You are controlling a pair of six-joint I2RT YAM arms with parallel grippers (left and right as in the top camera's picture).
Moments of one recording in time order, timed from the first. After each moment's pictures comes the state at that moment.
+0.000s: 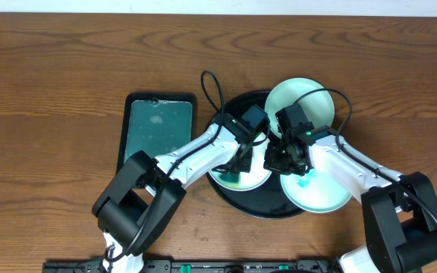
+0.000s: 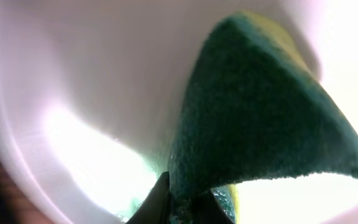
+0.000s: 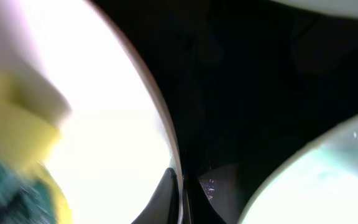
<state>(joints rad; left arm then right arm) -0.75 1.96 1.30 -0.88 -0.03 -0.62 0.38 1.70 0.89 -0.59 -0.22 0.62</state>
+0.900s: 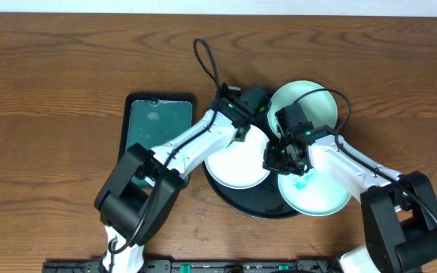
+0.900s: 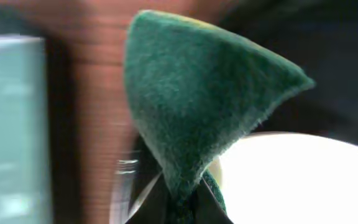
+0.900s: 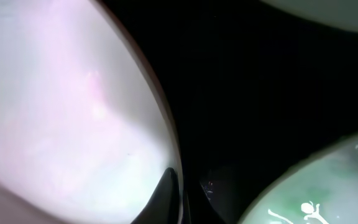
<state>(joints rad) -0.70 1.99 1.42 -0.72 -0.28 -0.56 0.39 1.70 0.89 -0.60 -0.23 0.63</state>
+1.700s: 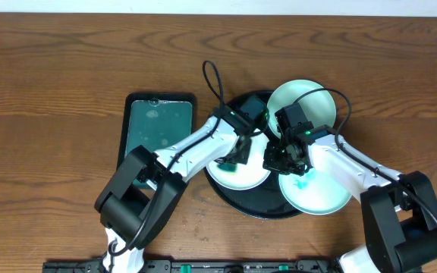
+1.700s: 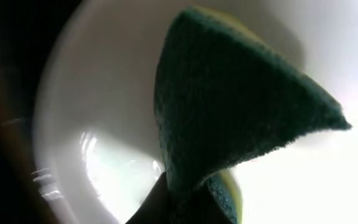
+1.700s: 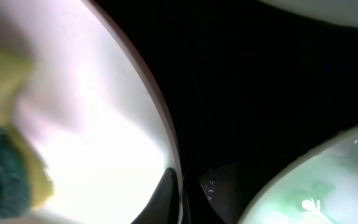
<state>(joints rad) -0.72 1.99 1.36 -0.89 -0.10 -0.50 0.39 1.70 0.89 -0.60 -0.23 0.62</state>
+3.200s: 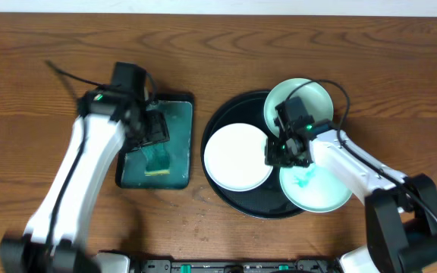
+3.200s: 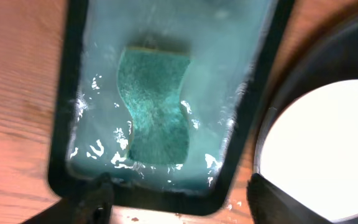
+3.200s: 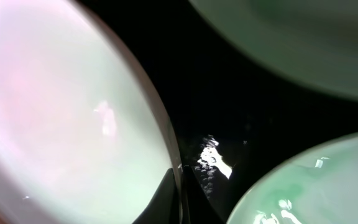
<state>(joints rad) -0.15 1.45 1.25 -1.10 0.08 -0.38 0.38 1.67 0.99 -0.66 -0.19 0.48</state>
